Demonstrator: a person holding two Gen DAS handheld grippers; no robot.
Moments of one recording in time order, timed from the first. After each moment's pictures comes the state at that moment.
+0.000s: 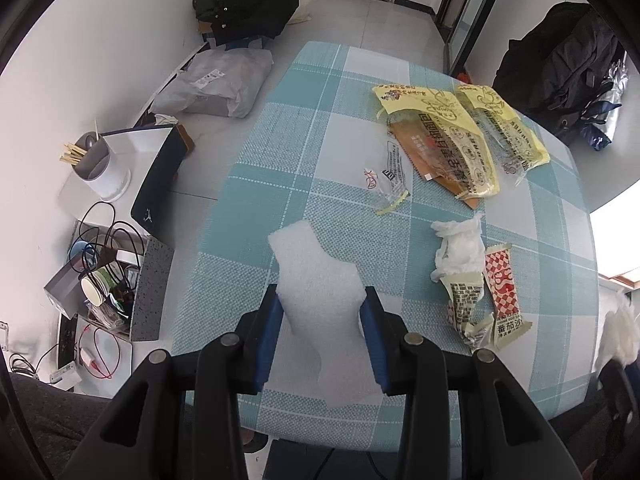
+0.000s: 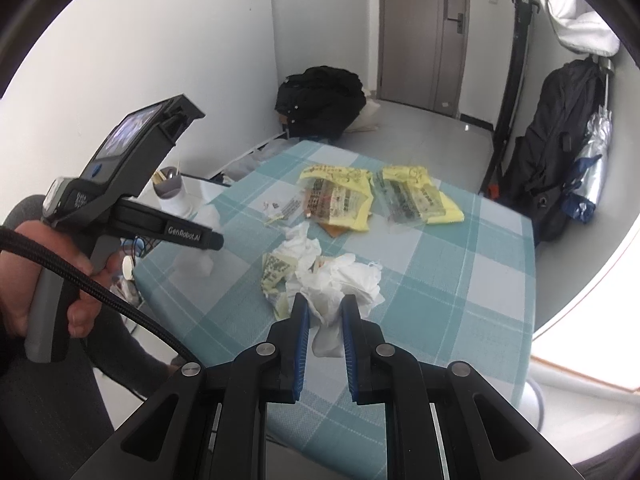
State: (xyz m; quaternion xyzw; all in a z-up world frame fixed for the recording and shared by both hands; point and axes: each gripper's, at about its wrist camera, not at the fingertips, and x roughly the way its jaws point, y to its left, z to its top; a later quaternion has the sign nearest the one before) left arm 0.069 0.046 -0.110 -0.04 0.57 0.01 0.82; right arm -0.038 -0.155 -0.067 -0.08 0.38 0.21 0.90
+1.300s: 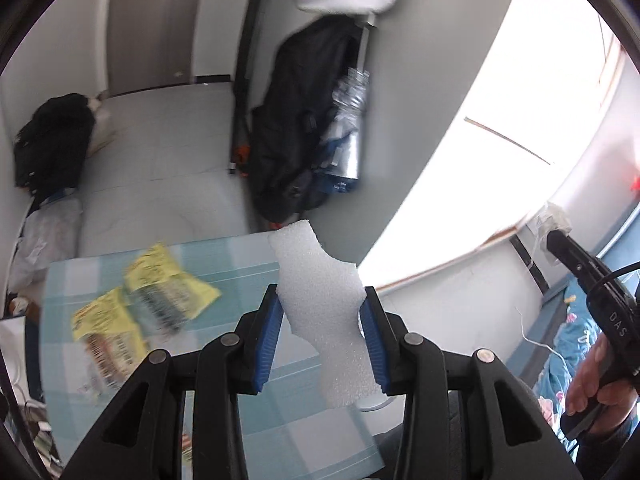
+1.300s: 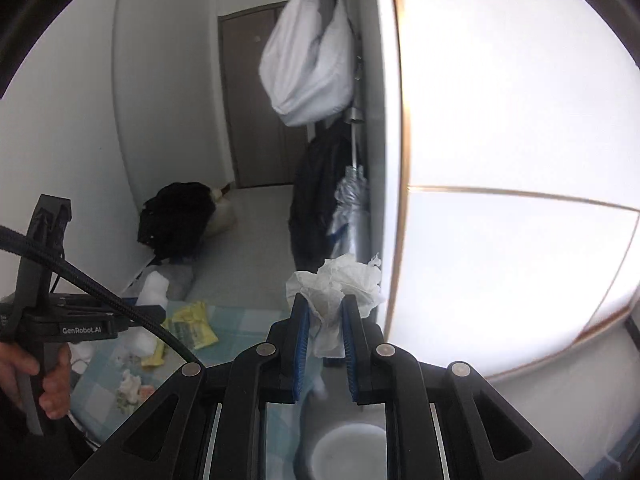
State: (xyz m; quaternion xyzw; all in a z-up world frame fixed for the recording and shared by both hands) left arm 0.097 -0.193 0.025 -0.01 0.44 -0.31 0.84; right arm -0.025 -0.422 0.076 0.05 0.27 -0.02 0.96
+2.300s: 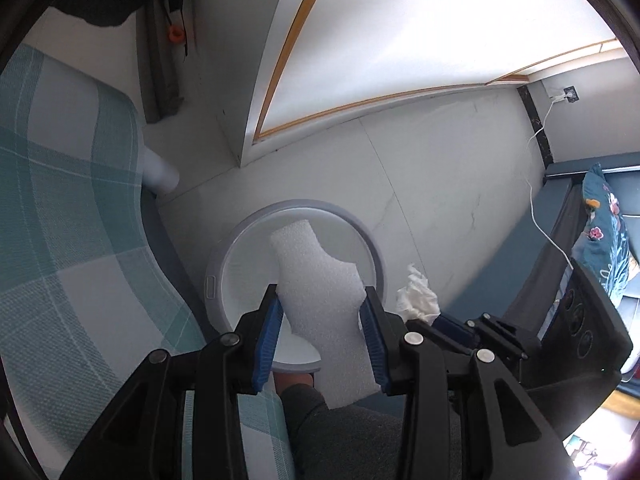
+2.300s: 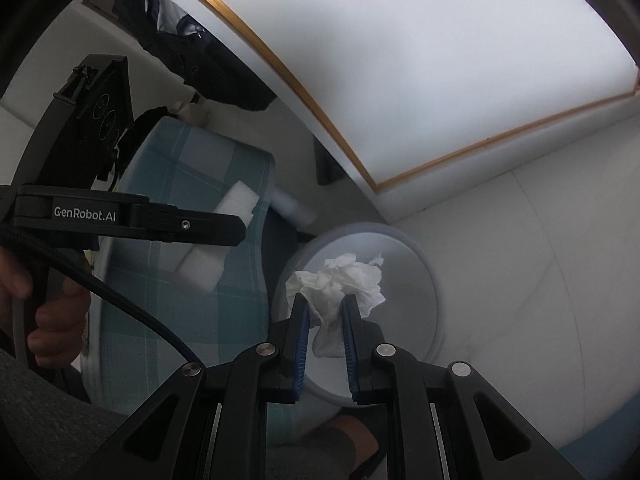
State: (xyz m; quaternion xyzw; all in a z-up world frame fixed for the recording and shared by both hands) left arm 0.113 -0.386 -0.213 0.09 0.71 -0.32 0.61; right arm 0.011 -0.529 -0.242 0.30 0.51 0.04 0.81
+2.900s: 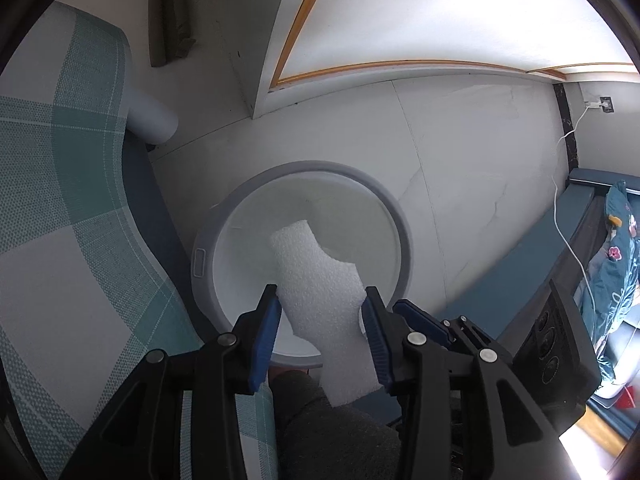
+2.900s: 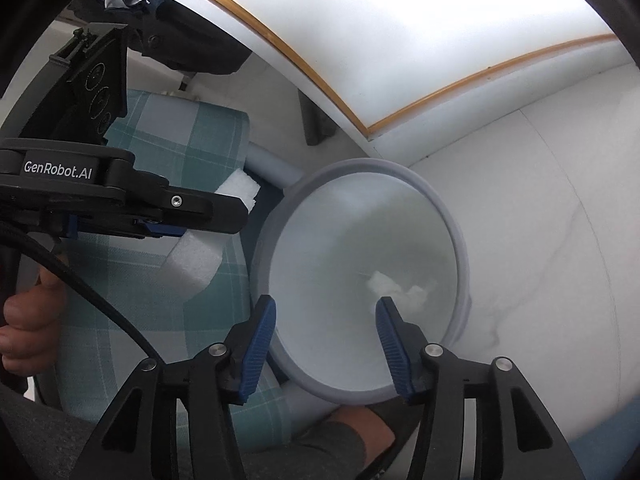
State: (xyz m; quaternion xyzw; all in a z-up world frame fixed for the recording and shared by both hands) left arm 0.124 -0.401 -0.247 0.09 0.77 -0.27 0.57; right arm 0.015 -0.532 -0.306 0.34 0.54 0.04 0.76
